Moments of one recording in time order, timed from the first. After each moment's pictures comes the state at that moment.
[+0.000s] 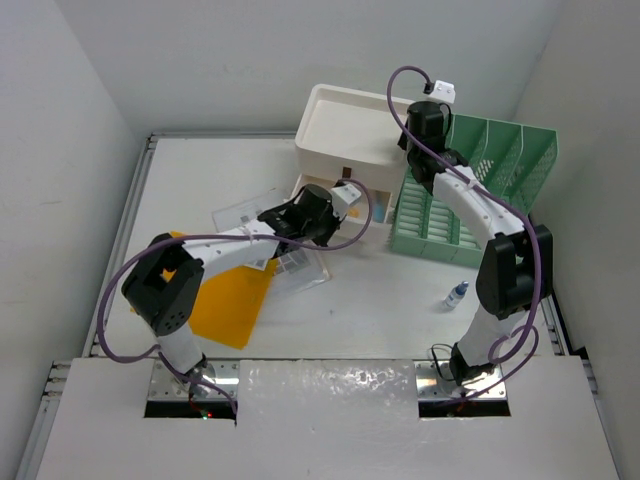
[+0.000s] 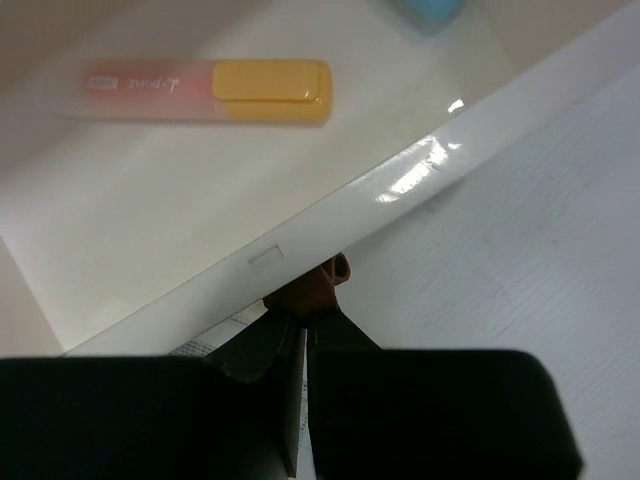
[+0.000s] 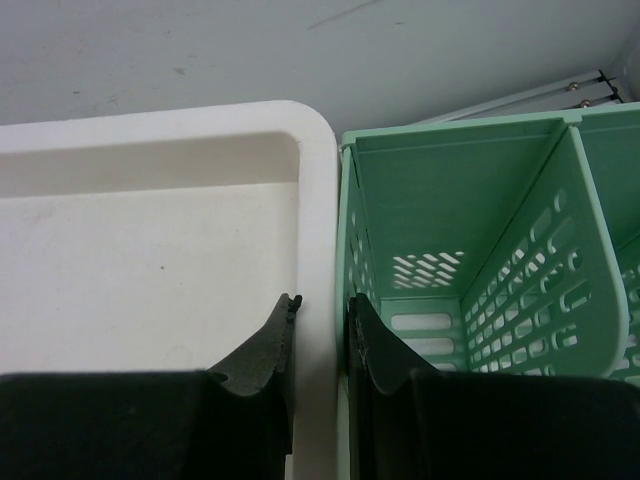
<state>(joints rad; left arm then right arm) -0.74 1.70 1.13 -0.11 -0.02 0.09 0.28 1.76 1.47 -0.05 0.44 0.32</state>
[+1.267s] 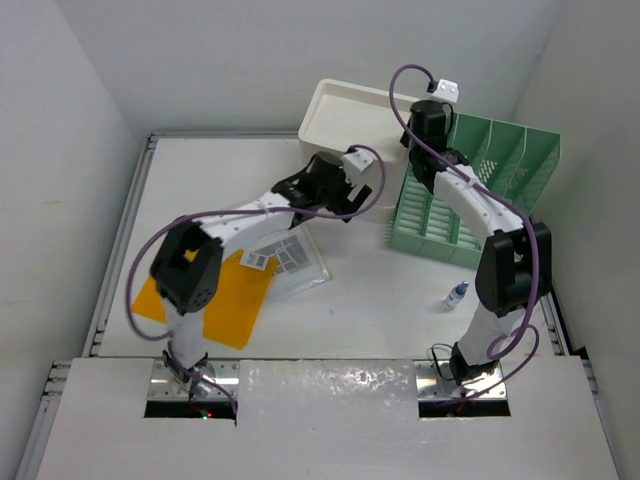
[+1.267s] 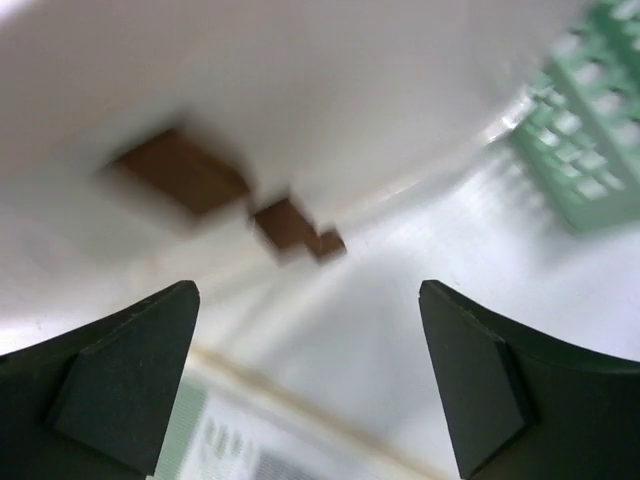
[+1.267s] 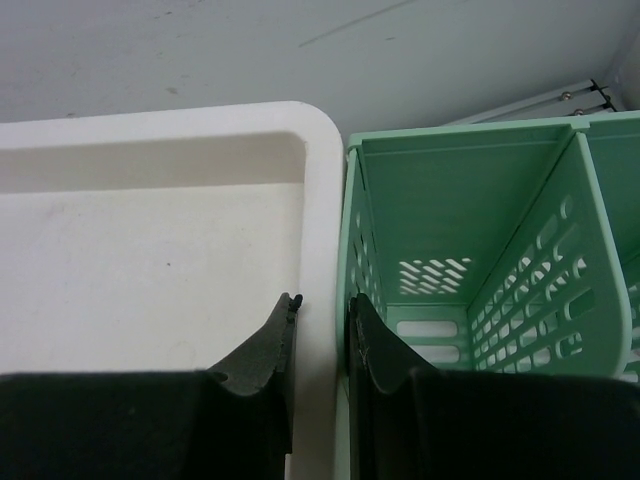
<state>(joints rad) -0.69 1.96 1.54 -0.18 -0.10 0.18 0.26 1.78 1.47 -0.01 0.44 0.32</state>
